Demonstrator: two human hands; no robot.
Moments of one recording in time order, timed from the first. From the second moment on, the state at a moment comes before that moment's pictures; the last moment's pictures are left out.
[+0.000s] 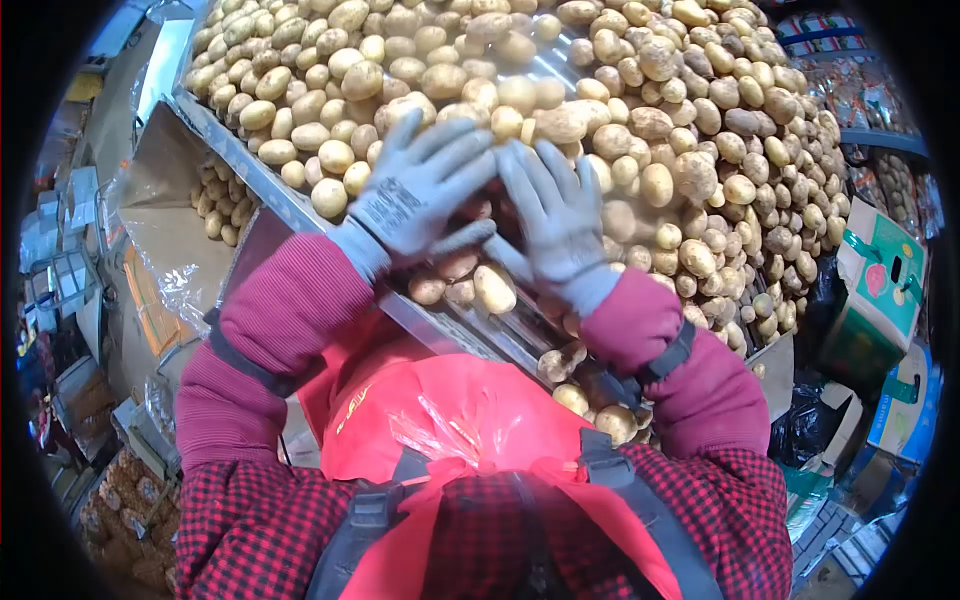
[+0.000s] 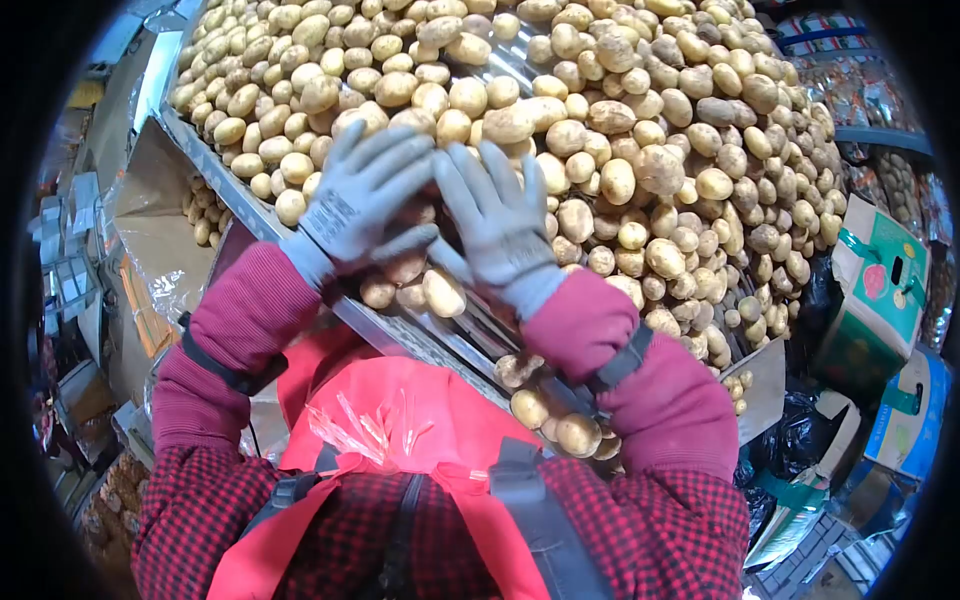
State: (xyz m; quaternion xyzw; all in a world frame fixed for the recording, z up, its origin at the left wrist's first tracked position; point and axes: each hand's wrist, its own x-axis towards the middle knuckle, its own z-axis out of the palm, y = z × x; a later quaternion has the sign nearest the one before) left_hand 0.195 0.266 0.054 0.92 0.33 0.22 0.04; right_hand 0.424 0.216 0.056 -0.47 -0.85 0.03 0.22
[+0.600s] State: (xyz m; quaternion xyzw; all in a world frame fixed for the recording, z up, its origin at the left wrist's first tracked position) left_hand 0.077 0.300 0.031 0.80 0.55 0.23 -0.05; right_hand 0.493 0.386 0.030 -0.50 -0.83 -0.10 0.21
